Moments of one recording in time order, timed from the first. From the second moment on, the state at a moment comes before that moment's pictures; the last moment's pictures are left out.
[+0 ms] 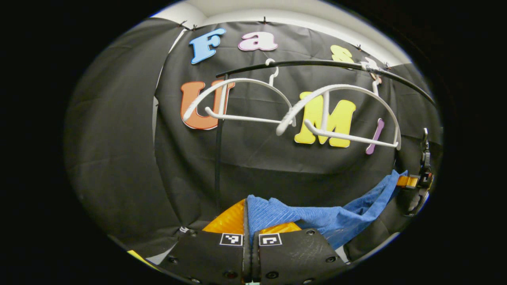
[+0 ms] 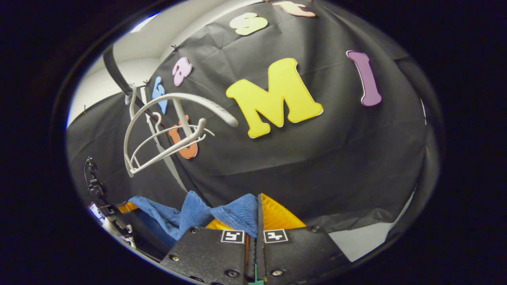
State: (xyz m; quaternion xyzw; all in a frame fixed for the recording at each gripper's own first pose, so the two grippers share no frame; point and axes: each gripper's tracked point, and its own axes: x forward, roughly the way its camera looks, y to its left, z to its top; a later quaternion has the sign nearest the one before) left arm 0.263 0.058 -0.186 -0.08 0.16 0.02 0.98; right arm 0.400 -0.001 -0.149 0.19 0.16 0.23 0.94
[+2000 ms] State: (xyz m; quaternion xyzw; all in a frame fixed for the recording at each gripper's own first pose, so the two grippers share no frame) left arm 0.080 -0.121 -0.458 -0.14 0.42 -0.06 0.89; right arm 0.190 0.105 -0.451 0.07 0.46 0.22 0.86
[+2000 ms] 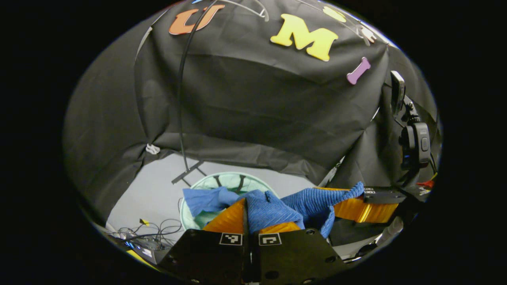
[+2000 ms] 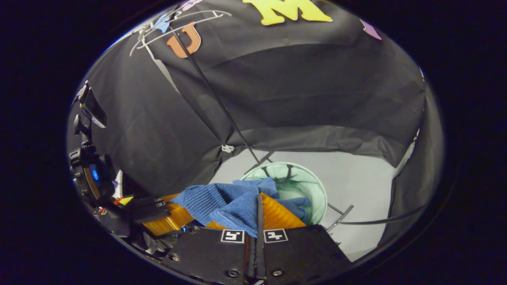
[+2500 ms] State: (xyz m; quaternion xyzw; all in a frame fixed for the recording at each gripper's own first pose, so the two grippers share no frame) left arm 0.053 -0.101 -0.495 -0.08 0.48 -0.02 0.87; right arm 0.190 0.100 -0.467 0.05 0.48 0.20 0.85
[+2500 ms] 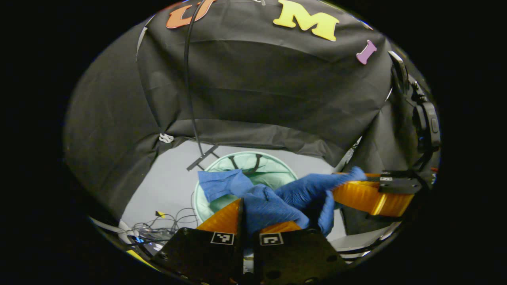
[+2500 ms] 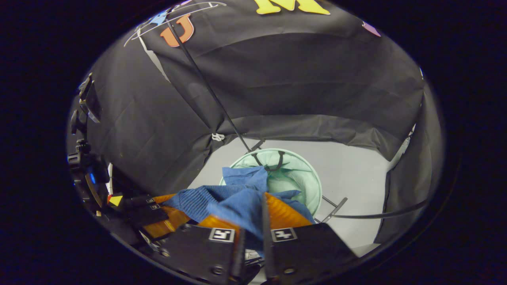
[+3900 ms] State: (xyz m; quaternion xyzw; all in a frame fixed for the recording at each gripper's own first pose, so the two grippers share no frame) left arm 0.026 -0.009 -0.213 -0.02 0.22 0.00 0.97; right arm 0.124 0.097 -0.152 -0.03 0.17 0.16 0.97
